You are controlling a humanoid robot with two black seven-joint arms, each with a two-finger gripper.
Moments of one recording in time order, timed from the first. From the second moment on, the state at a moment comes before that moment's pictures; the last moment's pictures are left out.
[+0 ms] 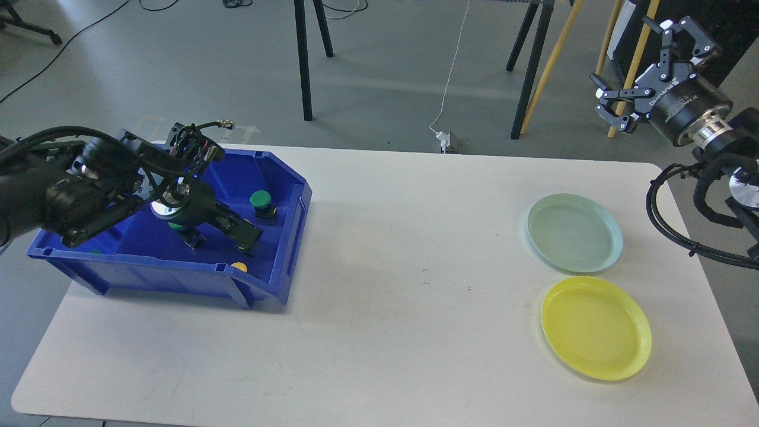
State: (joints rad) left arm -1.21 0.44 0.30 -0.69 1.59 -0.49 -0.49; right arm 0.83 -0.58 0.73 0.76 0.13 0.49 0.07
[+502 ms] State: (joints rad) left arm -1.17 0.37 0.30 -0.57 1.58 -0.49 -0.49; right arm 0.81 -0.58 0.73 0.75 0.13 0.49 0.07
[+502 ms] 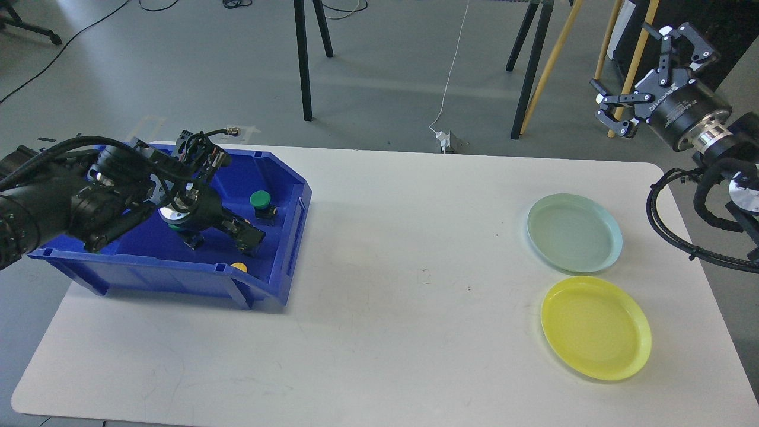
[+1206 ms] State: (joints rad) left arm -1.25 0.47 0.26 -0.66 1.58 -0.49 -0.49; right arm 0.80 -0.58 0.73 0.75 0.13 0.49 0.07
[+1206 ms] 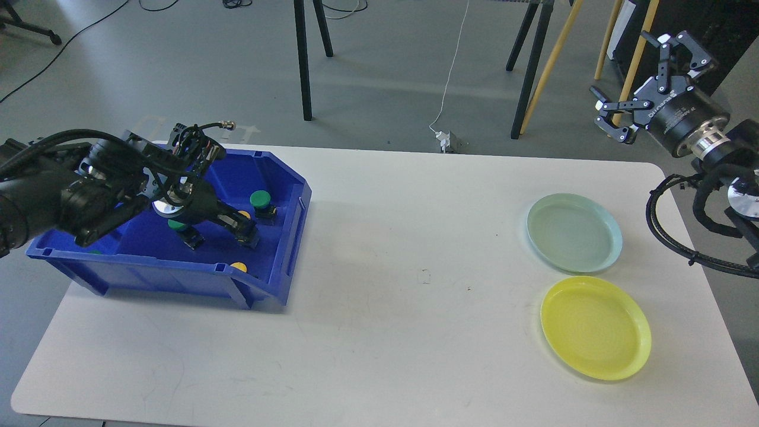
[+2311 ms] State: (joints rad) left arm -1.08 0.10 -0.46 -0.69 0.89 -0.49 -0.49; right arm 0.74 -0.53 0.71 1.08 -0.12 0.49 0.11
